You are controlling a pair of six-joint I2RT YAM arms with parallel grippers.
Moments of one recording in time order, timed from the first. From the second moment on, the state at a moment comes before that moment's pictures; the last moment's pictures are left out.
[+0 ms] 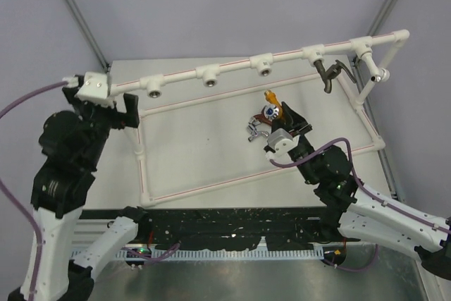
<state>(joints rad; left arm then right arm) -0.36 0.87 1.47 -0.68 -0.20 0.17 0.98 0.72 0.60 0.47 0.40 -0.97</state>
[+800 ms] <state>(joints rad) -0.13 0.56 0.53 0.06 -0.48 0.03 0.98 0.61 0.54 0.49 0.44 -0.91</state>
